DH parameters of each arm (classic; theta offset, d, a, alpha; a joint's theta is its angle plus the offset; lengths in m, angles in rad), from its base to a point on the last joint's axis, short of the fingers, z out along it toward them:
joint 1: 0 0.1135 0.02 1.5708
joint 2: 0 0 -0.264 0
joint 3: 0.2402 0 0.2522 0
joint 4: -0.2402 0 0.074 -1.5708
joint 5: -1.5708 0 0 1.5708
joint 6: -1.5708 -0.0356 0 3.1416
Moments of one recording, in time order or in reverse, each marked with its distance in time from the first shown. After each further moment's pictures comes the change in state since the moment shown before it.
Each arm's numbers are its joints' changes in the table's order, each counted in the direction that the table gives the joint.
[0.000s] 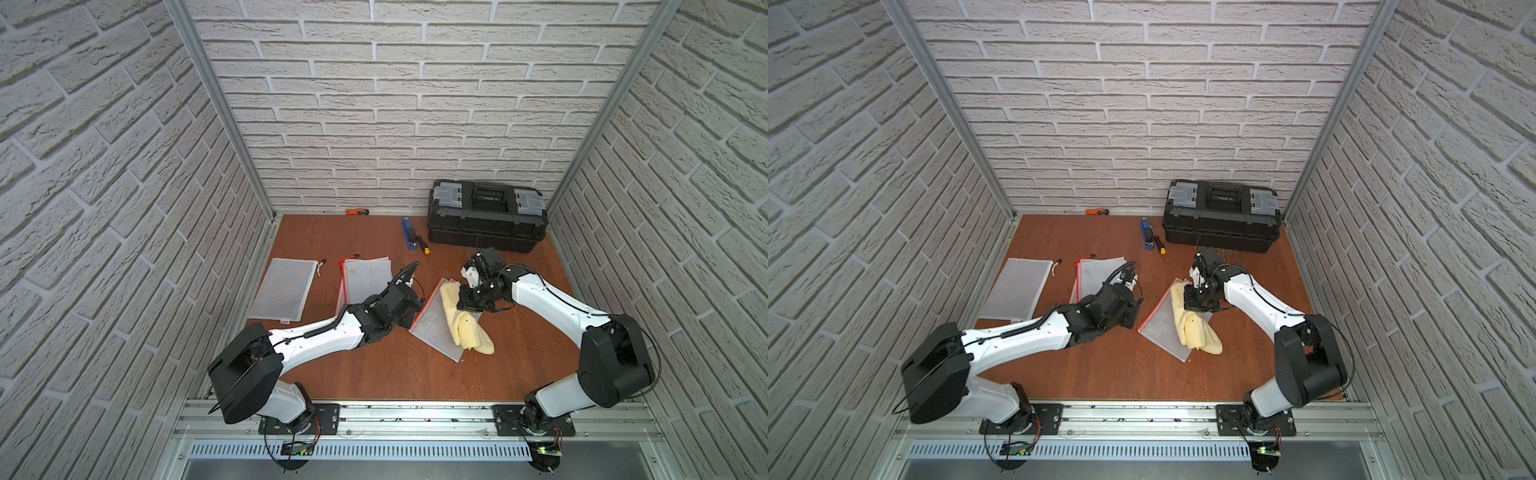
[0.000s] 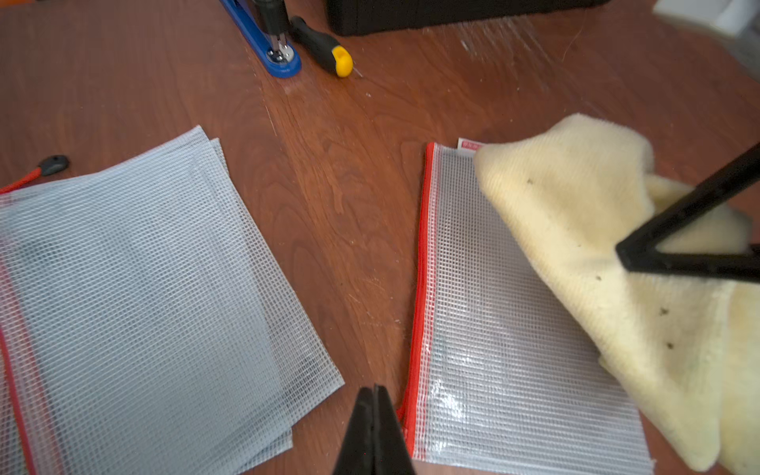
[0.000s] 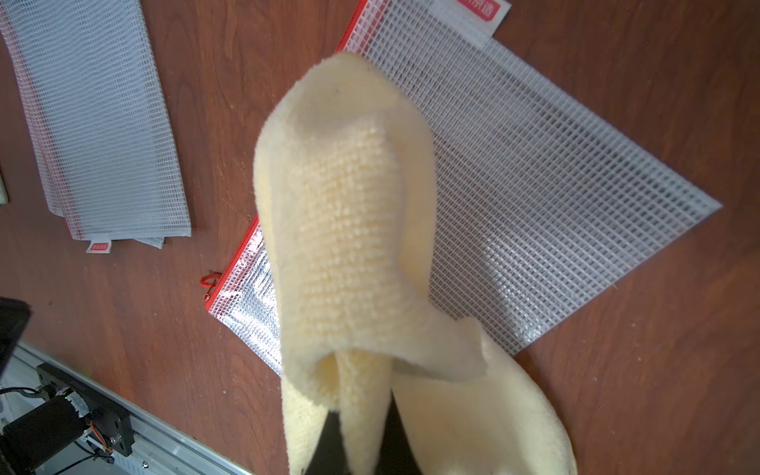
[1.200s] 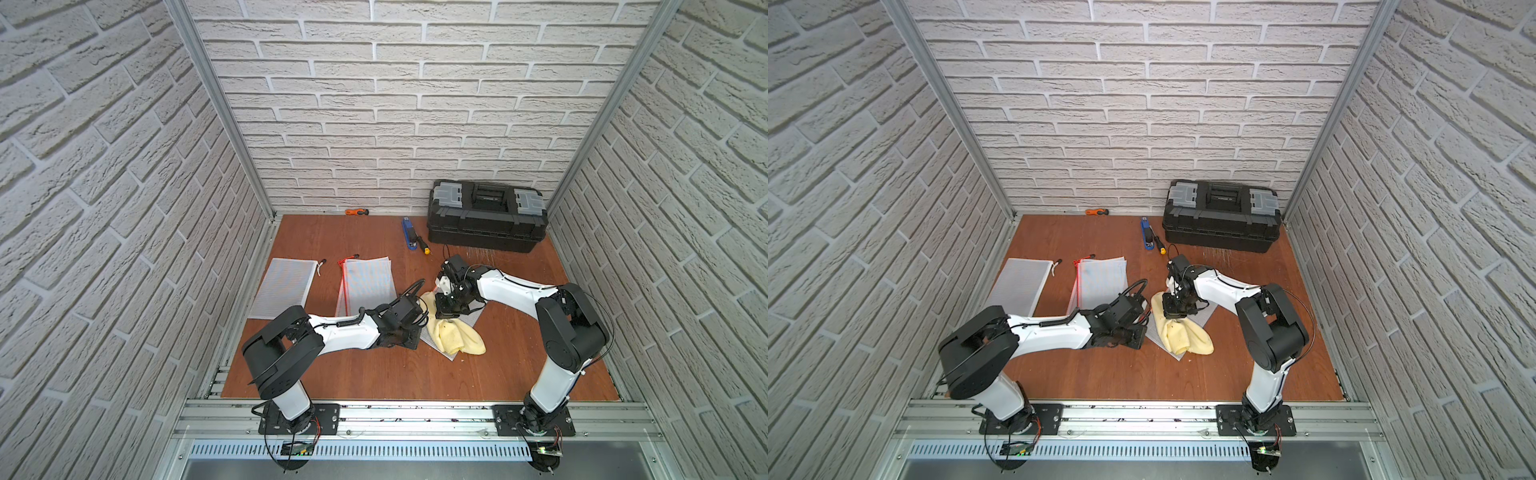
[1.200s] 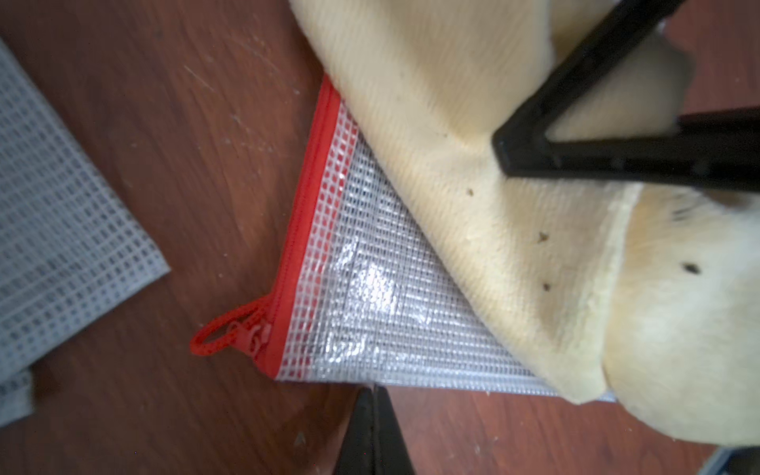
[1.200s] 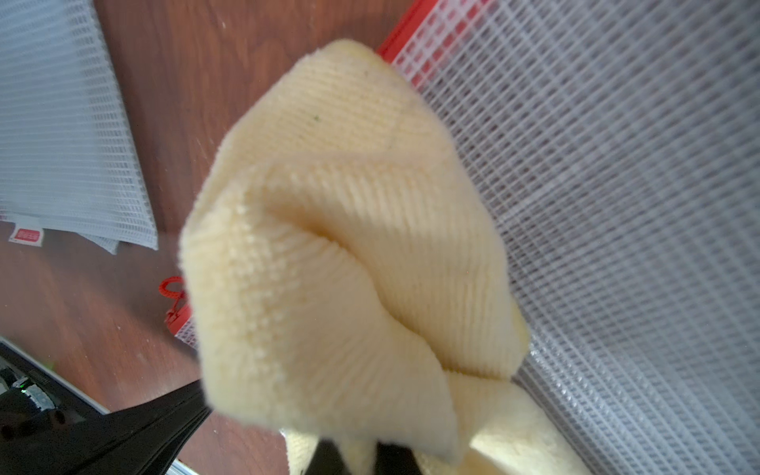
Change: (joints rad) left arm -0.018 -0.181 -0.041 -0.012 -0.310 0.166; right arm 0.137 -0.254 0.076 0.075 0.031 -0.019
